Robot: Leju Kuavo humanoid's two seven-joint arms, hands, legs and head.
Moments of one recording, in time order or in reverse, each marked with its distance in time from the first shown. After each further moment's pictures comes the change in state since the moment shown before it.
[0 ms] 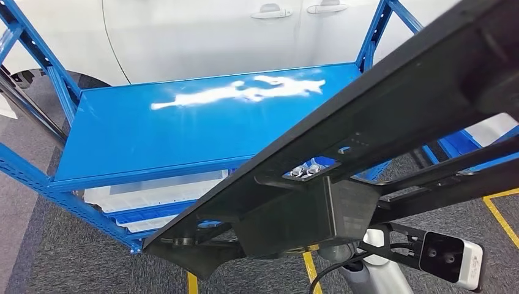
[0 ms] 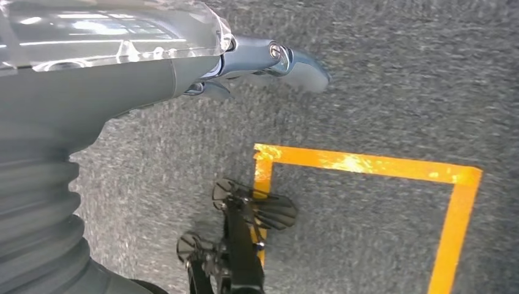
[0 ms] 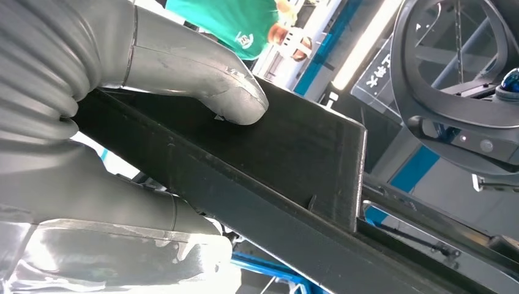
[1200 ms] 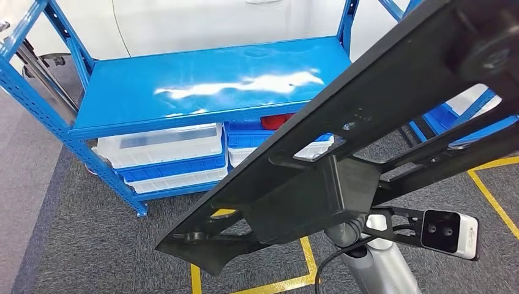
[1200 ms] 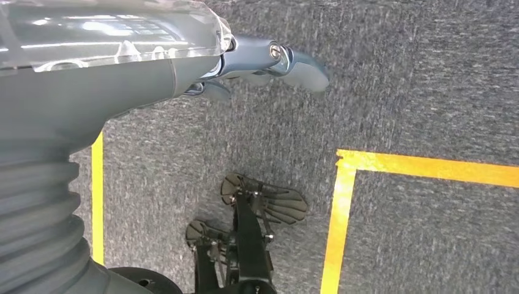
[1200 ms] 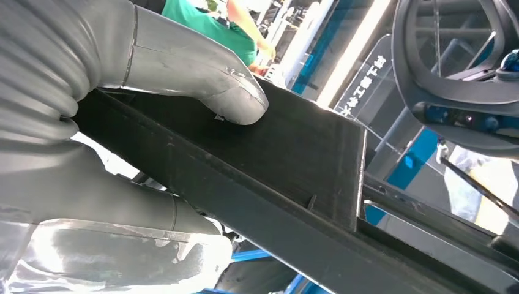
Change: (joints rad) left arm 0.000 -0.025 -0.004 0.000 0.000 0.015 0.000; right arm -0.046 -0.034 -0.030 0.079 -0.081 0.066 0.000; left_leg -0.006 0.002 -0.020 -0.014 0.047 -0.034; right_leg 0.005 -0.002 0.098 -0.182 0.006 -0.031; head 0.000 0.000
